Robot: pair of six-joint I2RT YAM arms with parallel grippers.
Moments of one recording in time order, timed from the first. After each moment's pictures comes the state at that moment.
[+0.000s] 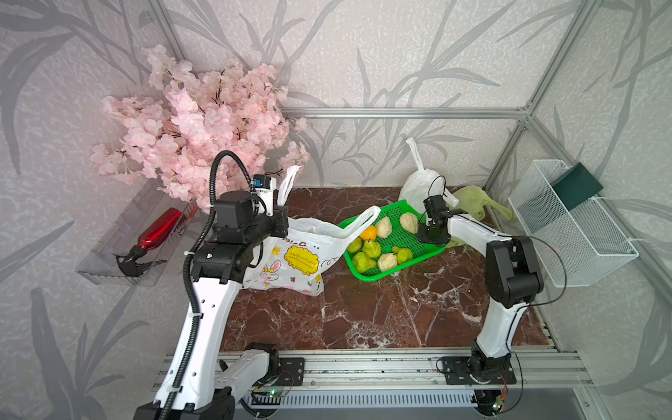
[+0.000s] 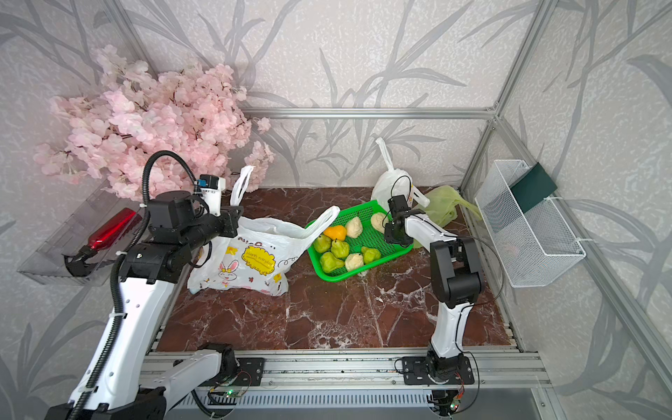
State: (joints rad) left arm -0.07 1.06 1.34 -0.71 0.22 -0.07; right arm 0.21 1.89 1.36 -0.64 0.05 0.32
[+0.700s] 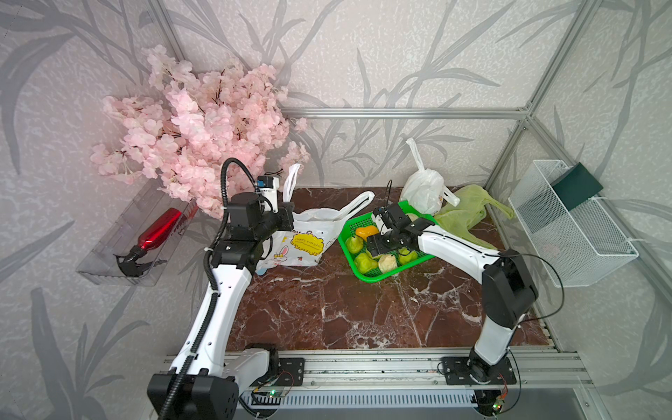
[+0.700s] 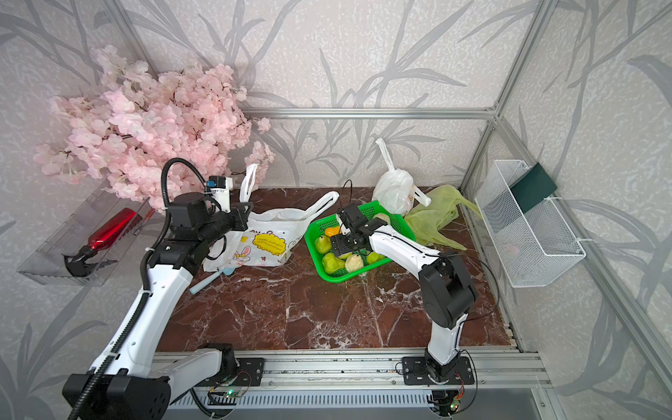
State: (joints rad) left arm -0.03 1.11 1.12 -0.38 0.31 -0.17; right arm 0.64 1.86 1.43 -0.58 -0.02 0.26
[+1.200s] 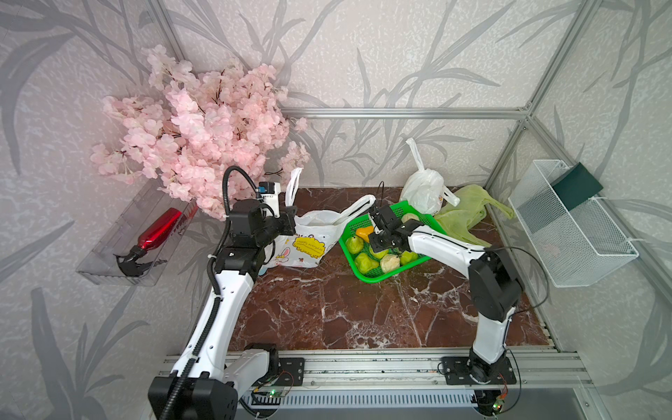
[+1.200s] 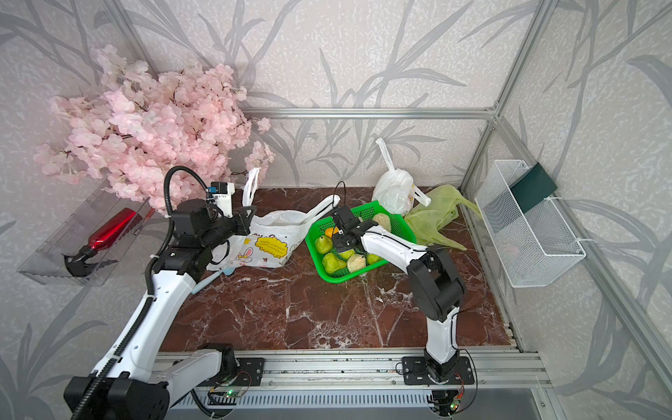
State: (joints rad) left arm -0.03 1.07 1.03 -0.29 0.35 -0.19; right arm 0.65 1.81 1.39 -0.52 0.13 0.24
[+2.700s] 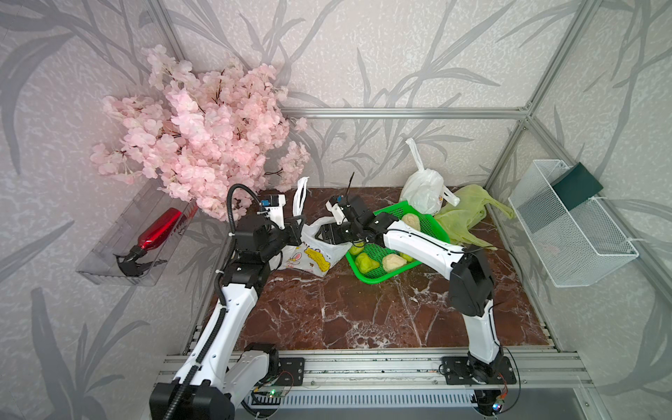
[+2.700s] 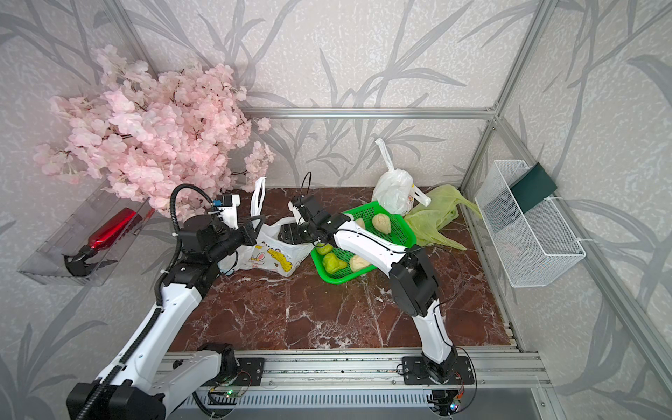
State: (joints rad) left arm -0.06 1.00 0.84 -0.11 0.37 -0.32; right arm 0.81 1.99 1.79 -0.48 -0.27 0.46
